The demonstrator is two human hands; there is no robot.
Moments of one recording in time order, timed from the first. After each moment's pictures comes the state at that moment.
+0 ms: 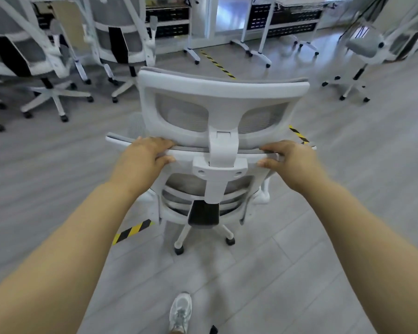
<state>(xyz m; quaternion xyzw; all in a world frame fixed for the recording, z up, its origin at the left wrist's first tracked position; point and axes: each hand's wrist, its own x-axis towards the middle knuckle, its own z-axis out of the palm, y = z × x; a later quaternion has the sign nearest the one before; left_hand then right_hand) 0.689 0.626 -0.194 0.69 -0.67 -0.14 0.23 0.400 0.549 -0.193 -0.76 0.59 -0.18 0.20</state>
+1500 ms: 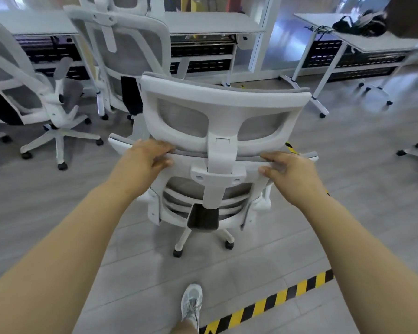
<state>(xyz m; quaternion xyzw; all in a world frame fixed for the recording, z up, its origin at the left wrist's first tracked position) 0.895 -0.070 -0.204 0.73 -0.63 -0.10 0.26 0.612 -0.178 -0.189 -0.79 0.53 -0.20 0.25</state>
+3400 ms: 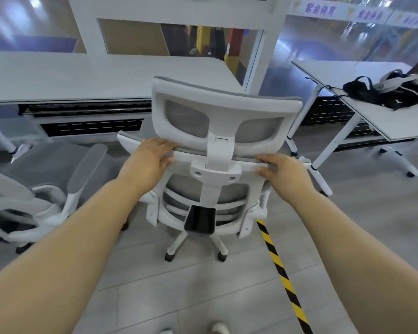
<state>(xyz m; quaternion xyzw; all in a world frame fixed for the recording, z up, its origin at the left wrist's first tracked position) 0.965 -1.007 -0.205 0.74 -0.62 -0.05 0.25 0.689 -1.126 -0.172 -0.82 0.51 -0.14 0.23</state>
